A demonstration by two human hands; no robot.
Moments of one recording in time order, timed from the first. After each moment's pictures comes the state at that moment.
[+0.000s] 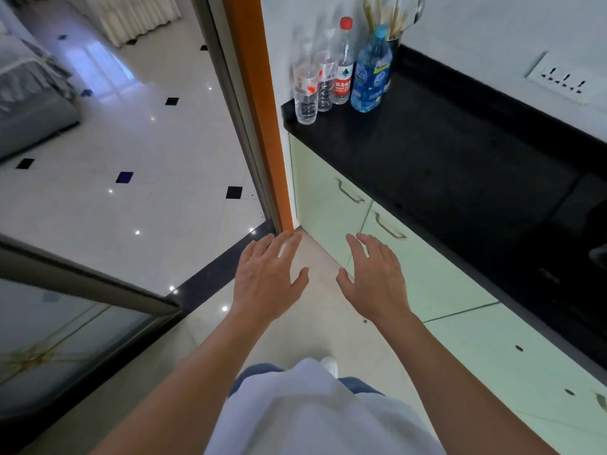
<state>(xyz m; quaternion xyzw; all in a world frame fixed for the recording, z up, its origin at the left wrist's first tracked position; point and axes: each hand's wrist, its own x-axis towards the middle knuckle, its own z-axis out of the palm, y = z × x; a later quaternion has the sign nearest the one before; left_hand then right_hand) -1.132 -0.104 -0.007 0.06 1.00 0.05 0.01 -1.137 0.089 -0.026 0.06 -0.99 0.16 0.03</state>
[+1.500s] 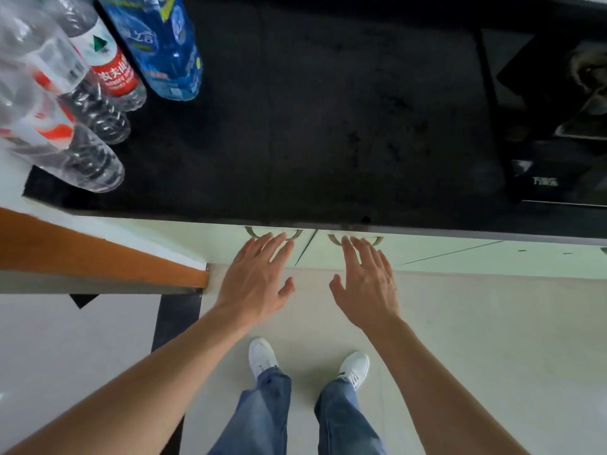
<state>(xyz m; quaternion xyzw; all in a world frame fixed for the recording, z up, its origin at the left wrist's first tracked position) -1.470 -0.045 -0.207 0.52 0.84 0.04 0.16 -1.314 0.092 -0.199 -0.35 -0.93 0.12 -0.03</state>
